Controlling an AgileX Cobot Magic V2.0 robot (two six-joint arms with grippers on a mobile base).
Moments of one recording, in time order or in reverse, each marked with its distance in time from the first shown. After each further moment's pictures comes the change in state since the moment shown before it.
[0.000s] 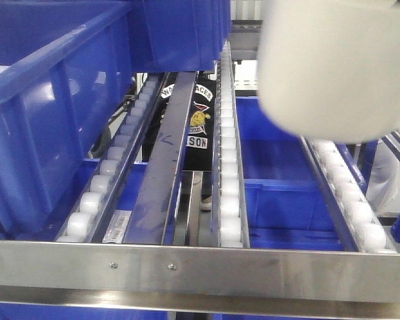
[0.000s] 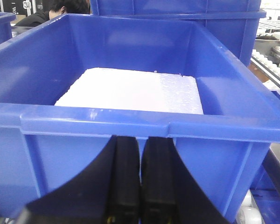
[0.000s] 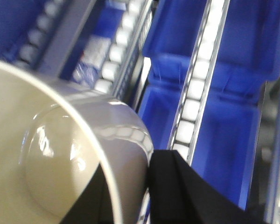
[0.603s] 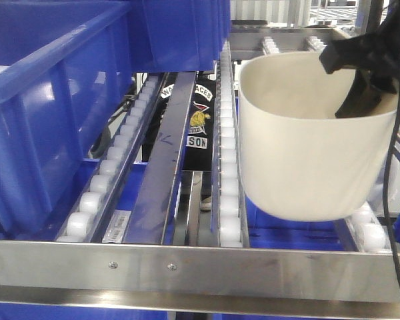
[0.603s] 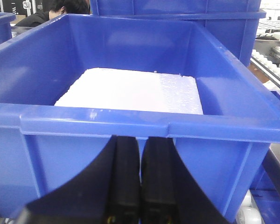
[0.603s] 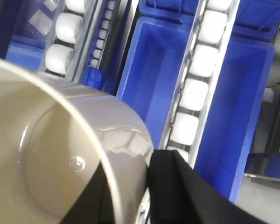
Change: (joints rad) left arm 0.000 0.000 0.000 0.000 -0.001 0.000; right arm 0.000 0.300 -0.042 -0.001 -0.008 0.000
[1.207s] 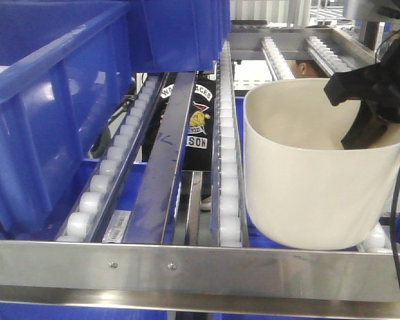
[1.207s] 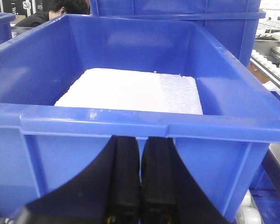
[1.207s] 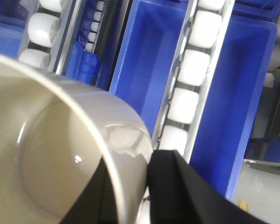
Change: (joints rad) left arm 0.000 0.000 0.000 0.000 0.000 0.000; right arm 0.000 0.006 0.070 -0.001 -0.038 0.000
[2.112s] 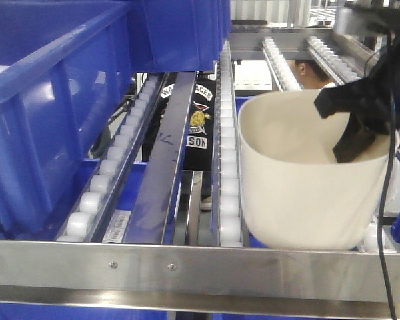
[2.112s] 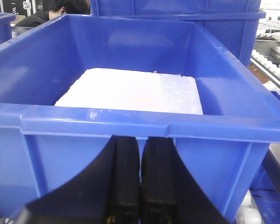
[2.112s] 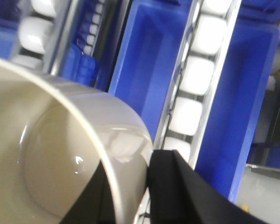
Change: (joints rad) left arm 0.000 0.000 0.000 0.000 -0.001 -0.001; right arm 0.000 0.071 0.002 -0.002 -0.065 0.000
